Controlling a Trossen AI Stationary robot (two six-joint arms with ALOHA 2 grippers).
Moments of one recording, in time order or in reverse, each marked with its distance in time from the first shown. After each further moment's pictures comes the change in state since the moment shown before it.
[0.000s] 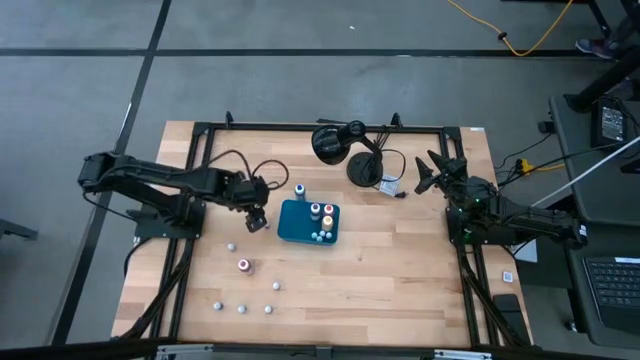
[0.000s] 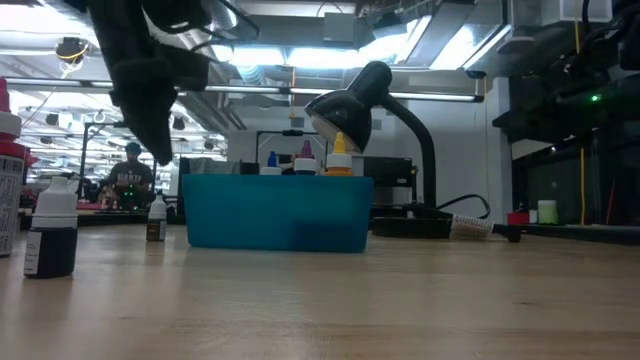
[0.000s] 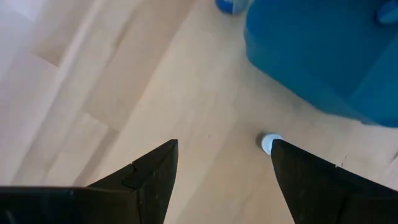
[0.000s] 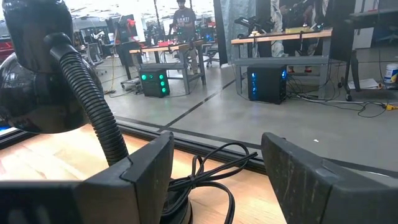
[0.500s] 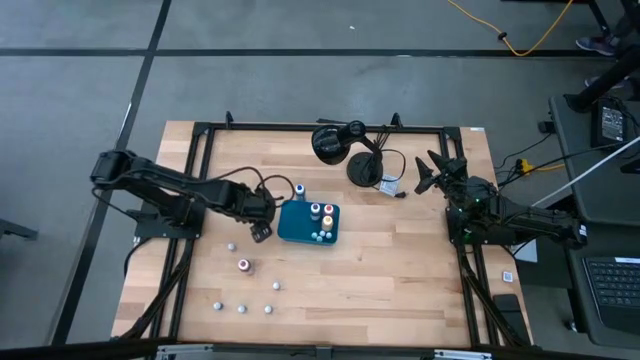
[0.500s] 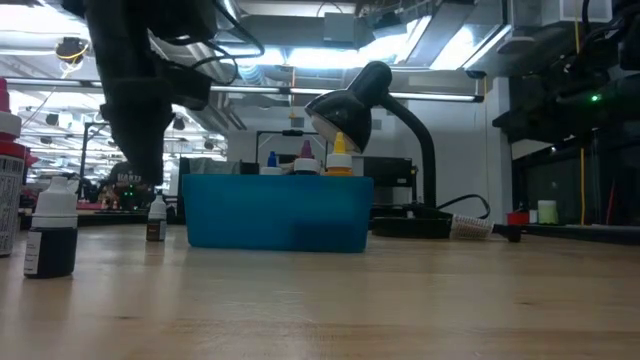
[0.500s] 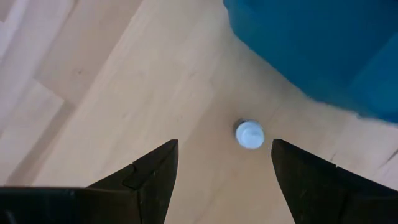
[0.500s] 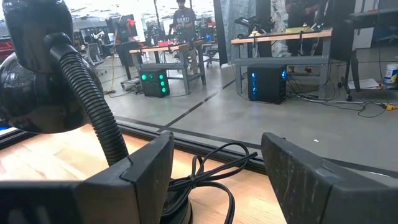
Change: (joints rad) left arm -0.099 0.133 0.000 0.038 0.005 -0.188; right arm 0.000 0.000 0.000 0.000 0.000 0.000
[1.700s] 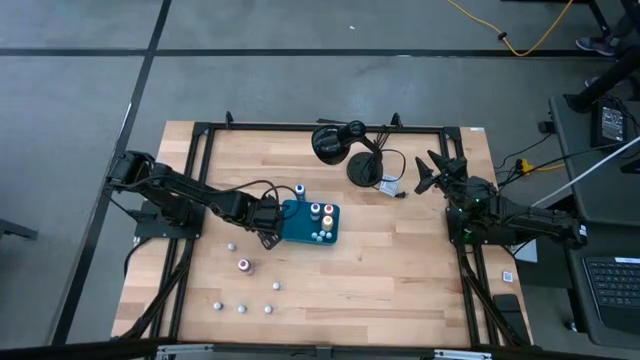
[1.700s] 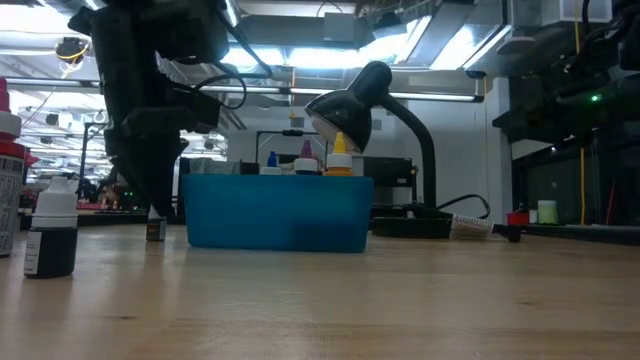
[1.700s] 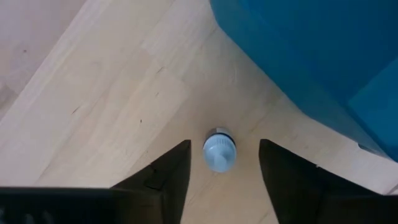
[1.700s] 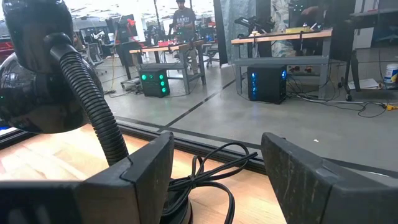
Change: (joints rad) left arm -0.054 0.151 0.000 0.115 -0.010 -0.158; right arm 0.000 0.000 0.000 0.000 0.000 0.000
